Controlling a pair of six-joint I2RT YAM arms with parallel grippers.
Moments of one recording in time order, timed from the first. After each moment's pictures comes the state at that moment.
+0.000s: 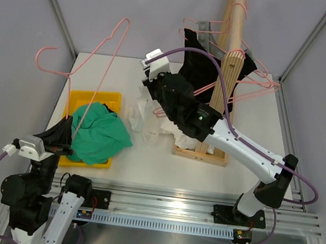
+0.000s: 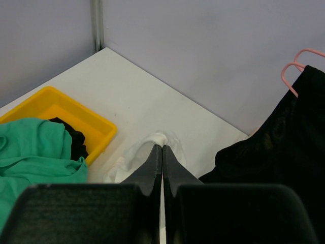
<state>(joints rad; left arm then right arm) -0.20 0.01 0.79 -0.36 0.00 -0.03 1.06 1.63 1.75 -0.20 0.52 -0.17</state>
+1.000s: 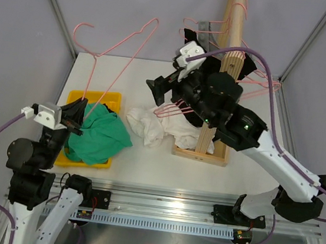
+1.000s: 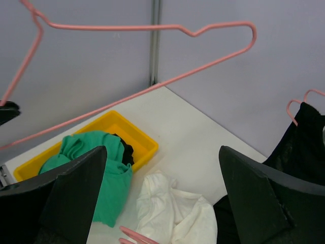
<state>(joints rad) -0.19 0.30 0.90 -0.30 0.13 0.01 1.06 1.44 1.80 -0.34 0.29 -0.10</state>
